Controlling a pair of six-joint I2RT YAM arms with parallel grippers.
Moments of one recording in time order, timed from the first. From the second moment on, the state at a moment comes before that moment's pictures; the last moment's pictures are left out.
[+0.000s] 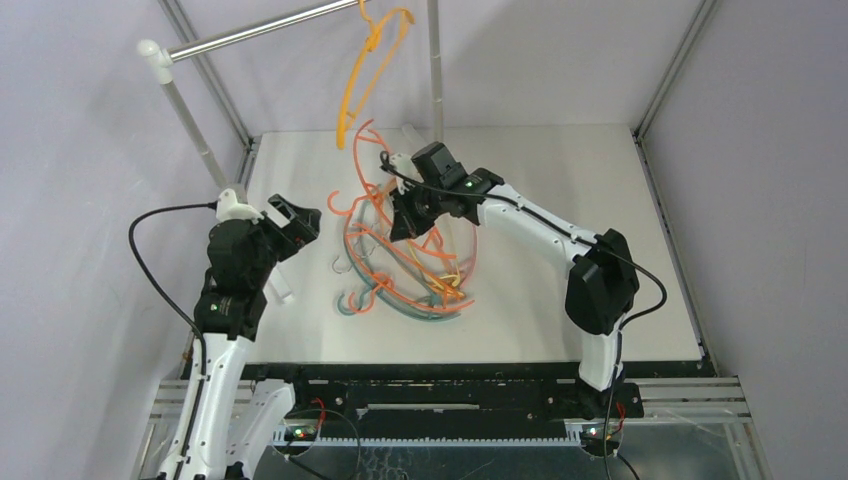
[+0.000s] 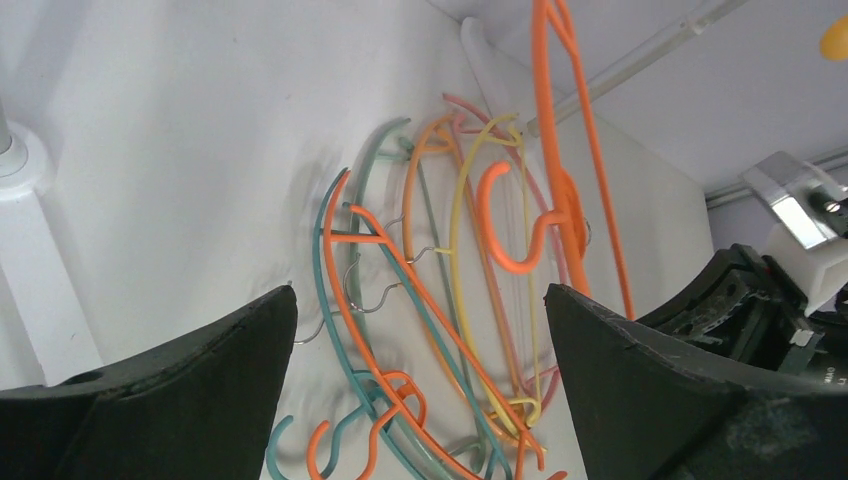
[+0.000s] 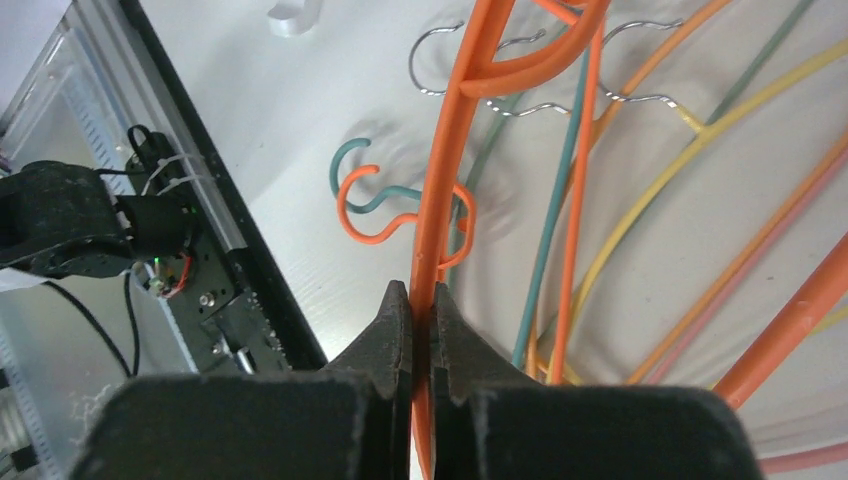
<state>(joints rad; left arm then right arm) -0.05 0.70 0.82 -0.42 0.01 -0.59 0.76 1.89 1.73 -0.62 -0.44 0.14</state>
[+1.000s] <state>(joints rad) -0.06 0.69 0.82 -0.41 -0.05 -0.63 0.71 1.84 1.91 -0.48 -1.06 0.54</state>
